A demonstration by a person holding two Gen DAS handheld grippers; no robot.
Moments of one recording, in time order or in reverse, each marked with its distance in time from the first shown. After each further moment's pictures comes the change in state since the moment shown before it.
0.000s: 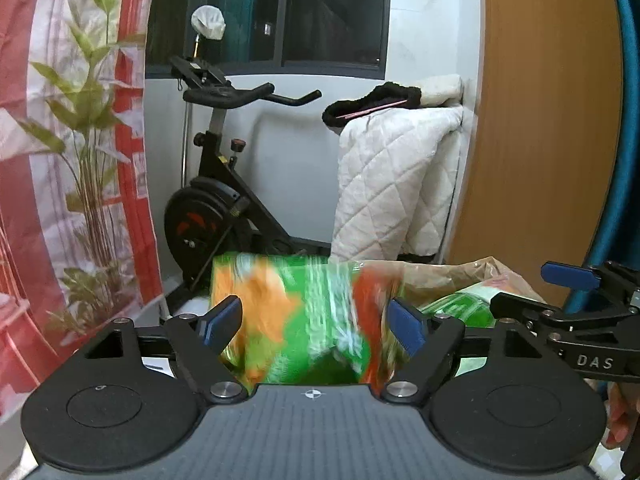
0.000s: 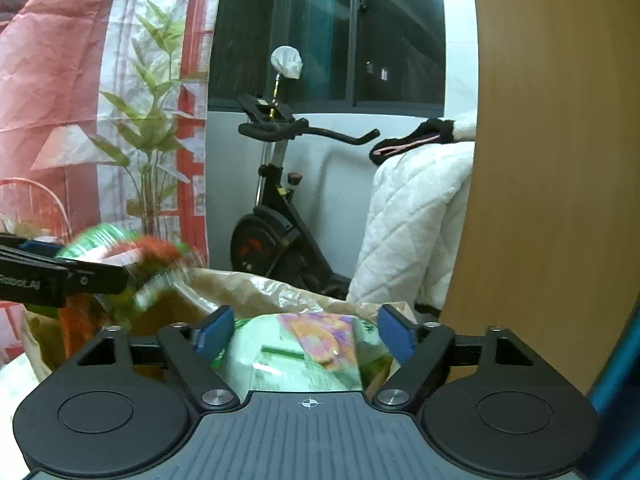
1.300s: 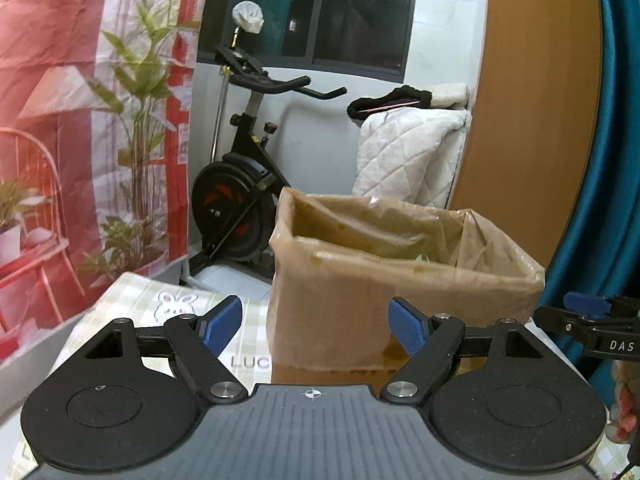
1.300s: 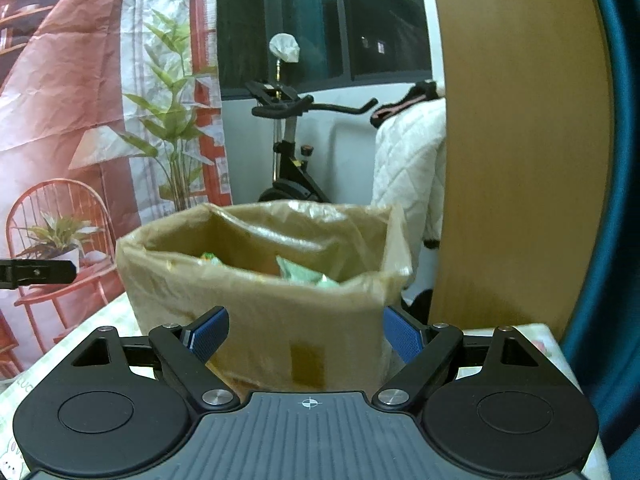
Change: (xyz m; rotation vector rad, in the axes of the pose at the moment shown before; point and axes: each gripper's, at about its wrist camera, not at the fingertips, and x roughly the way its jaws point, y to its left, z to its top) left arm -0.123 0.013 -0.079 -0.099 0.012 0.047; right arm -0.130 0.008 -0.079 0.122 0.076 0.051
